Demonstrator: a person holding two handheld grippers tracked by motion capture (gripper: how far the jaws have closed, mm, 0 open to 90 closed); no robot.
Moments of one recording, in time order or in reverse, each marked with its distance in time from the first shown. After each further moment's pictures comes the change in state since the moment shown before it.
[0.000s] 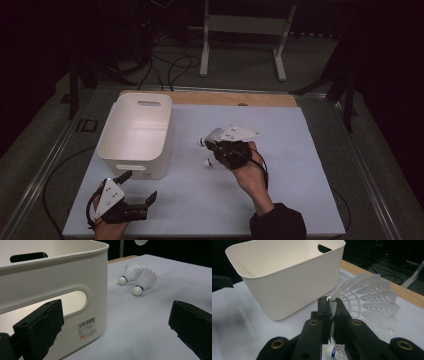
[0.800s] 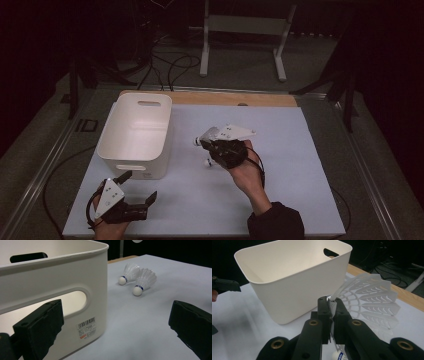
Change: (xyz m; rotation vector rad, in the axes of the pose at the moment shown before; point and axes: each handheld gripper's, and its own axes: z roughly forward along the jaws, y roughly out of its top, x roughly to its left) left arm 0.000 0.000 0.000 -0.001 -0.001 0.000; right arm 0.006 0.008 0.004 -0.007 0.024 -0.015
